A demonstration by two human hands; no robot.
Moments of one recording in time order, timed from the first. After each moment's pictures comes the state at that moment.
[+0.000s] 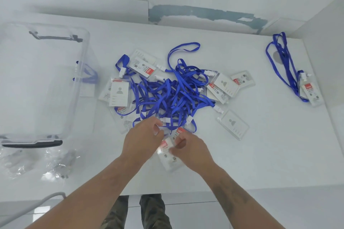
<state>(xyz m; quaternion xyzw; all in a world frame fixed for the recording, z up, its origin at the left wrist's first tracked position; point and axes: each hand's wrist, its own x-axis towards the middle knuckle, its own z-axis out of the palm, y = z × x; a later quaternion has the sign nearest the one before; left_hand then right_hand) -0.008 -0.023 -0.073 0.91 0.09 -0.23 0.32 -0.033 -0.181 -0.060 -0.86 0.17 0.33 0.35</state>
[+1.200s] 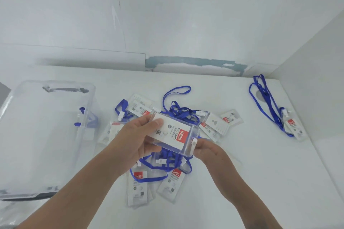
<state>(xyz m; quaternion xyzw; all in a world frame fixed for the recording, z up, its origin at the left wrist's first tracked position) 0.073 -0.008 0.053 0.52 0.17 -0.31 0.78 0.014 -0.218 0.042 -0.72 0.12 0.20 0.65</state>
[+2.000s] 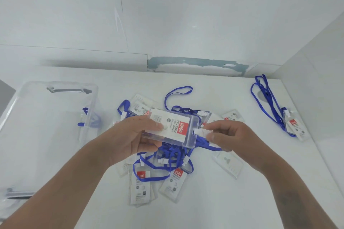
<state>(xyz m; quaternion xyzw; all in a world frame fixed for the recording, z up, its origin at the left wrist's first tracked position) 0.086 0.009 0.079 0.54 0.15 -0.39 0.73 0.055 -0.249 0.103 -0.79 0.09 0.22 0.56</state>
